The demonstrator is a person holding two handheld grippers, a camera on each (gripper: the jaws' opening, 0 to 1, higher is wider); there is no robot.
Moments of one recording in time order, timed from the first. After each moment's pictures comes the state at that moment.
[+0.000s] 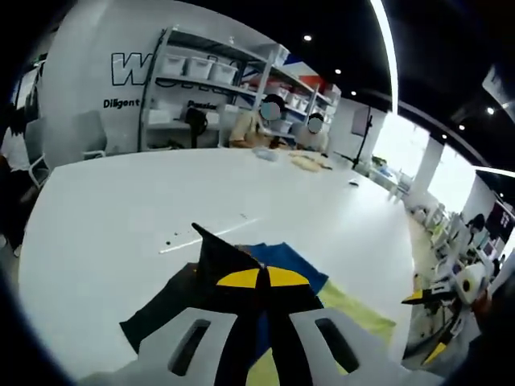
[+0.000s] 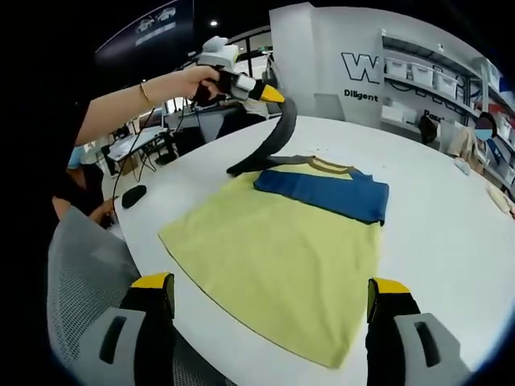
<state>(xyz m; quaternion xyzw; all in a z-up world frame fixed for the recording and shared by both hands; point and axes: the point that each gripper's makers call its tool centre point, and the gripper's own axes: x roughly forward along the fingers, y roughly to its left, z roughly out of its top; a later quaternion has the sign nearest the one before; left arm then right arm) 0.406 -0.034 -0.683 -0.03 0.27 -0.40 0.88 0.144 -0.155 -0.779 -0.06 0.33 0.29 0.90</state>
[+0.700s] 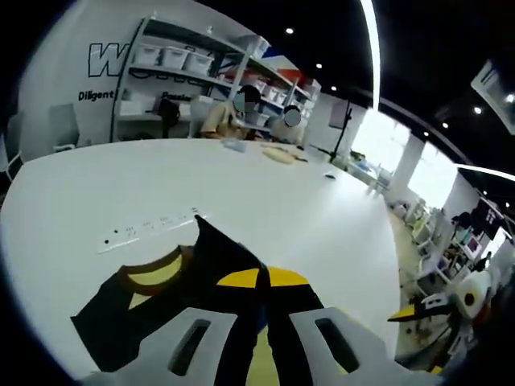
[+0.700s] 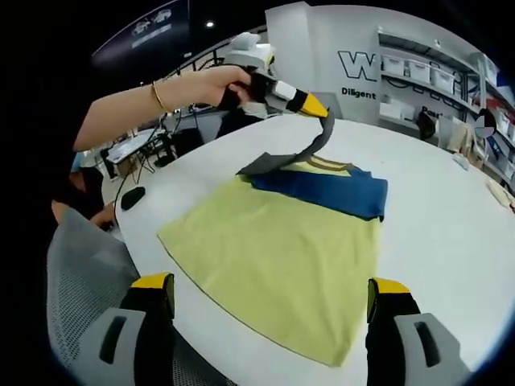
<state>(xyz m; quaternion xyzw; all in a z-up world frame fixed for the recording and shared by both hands) 0.385 -0.130 -0.716 -0.04 0.28 -0.45 0.84 0.144 -0.158 -0.781 -0.05 0.33 0.29 0.90</state>
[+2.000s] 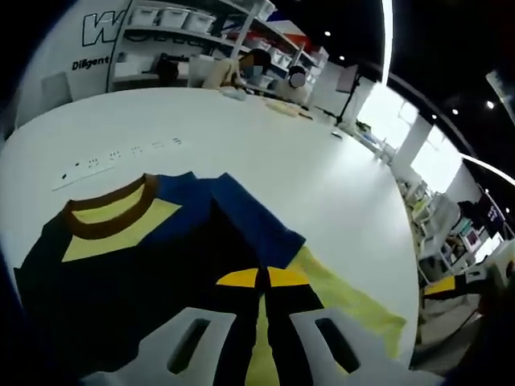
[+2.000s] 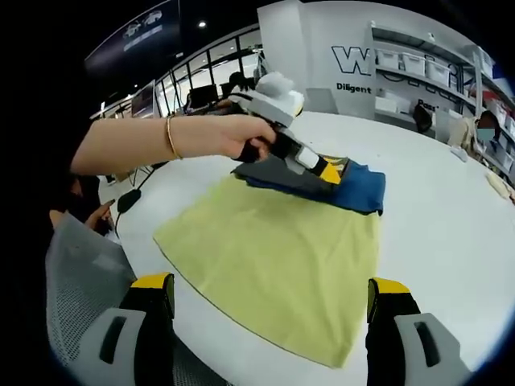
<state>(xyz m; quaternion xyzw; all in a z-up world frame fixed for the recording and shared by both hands) 0.369 -0.165 -0.827 -0.02 0.38 -0.45 0.81 0.152 -0.160 -0.788 -0.04 0.34 0.28 0.90</state>
